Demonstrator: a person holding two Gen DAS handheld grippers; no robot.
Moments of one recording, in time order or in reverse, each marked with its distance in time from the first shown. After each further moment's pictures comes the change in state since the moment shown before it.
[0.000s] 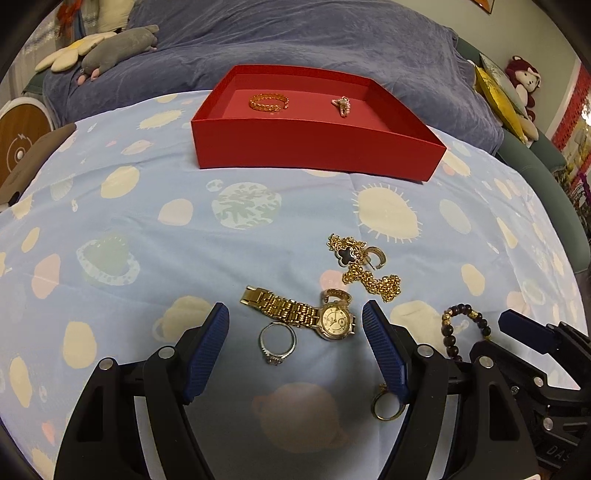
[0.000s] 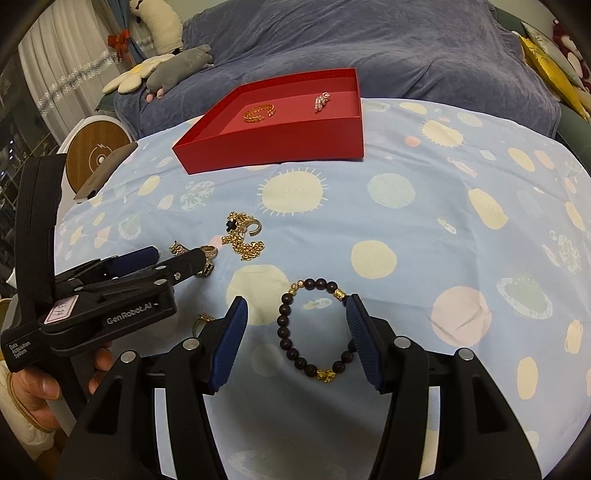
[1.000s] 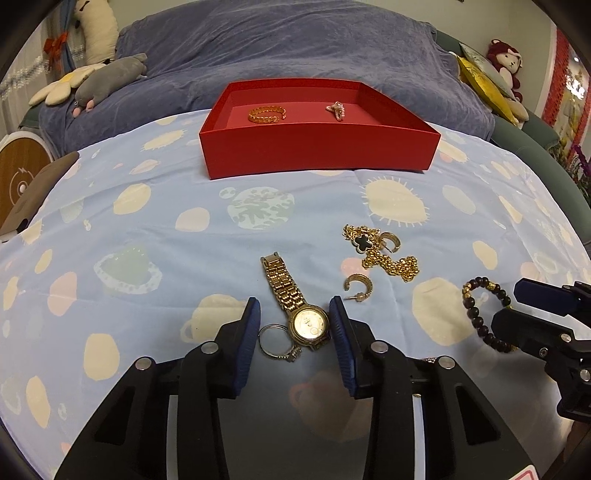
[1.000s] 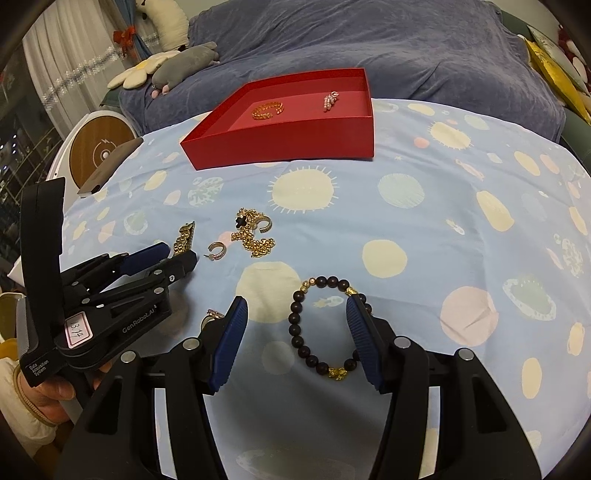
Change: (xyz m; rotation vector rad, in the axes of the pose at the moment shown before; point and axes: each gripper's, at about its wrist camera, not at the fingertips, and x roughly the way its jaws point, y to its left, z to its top) left arm -0.009 0.010 -0.016 0.102 -0.067 0.017; right arm -0.001 0.007 -0.001 -0.021 0.005 0.011
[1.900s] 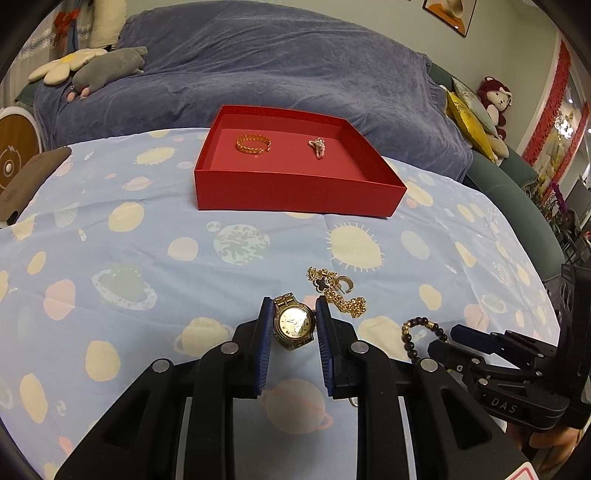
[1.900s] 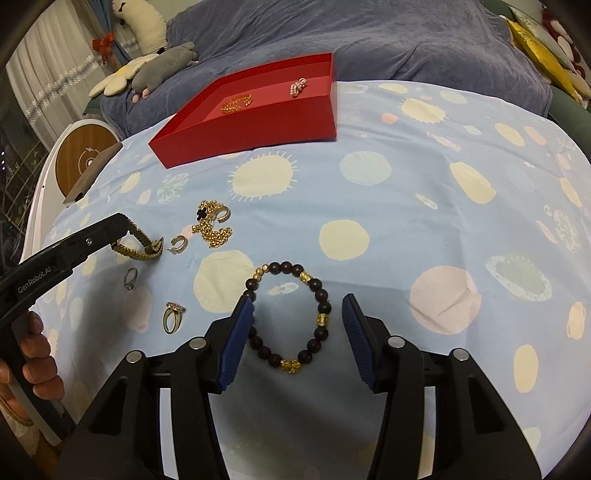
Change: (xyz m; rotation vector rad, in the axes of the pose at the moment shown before) left arm -0.038 0.006 0.023 -0.104 -0.049 -0.138; right arm 0.009 -0.027 -0.004 0.058 0.018 -0.025
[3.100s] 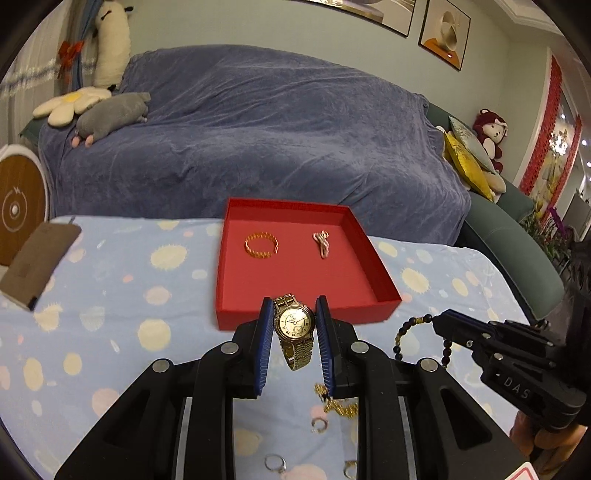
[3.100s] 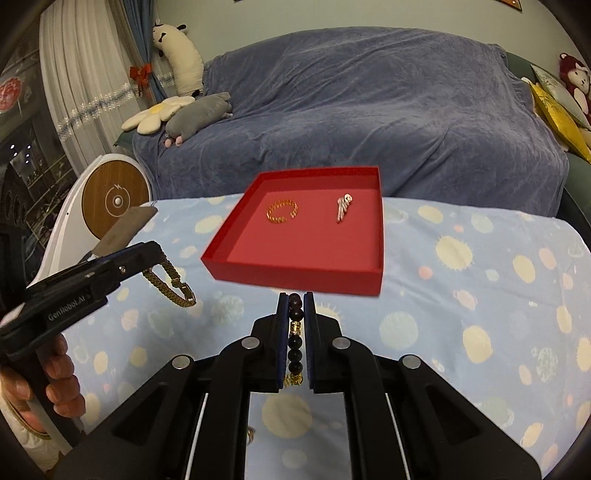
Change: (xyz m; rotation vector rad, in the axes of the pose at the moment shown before) left arm -0.039 0.006 0.110 0.036 -0.169 0.024; right arm -0.052 0.052 0.130 -0.098 -0.221 0.072
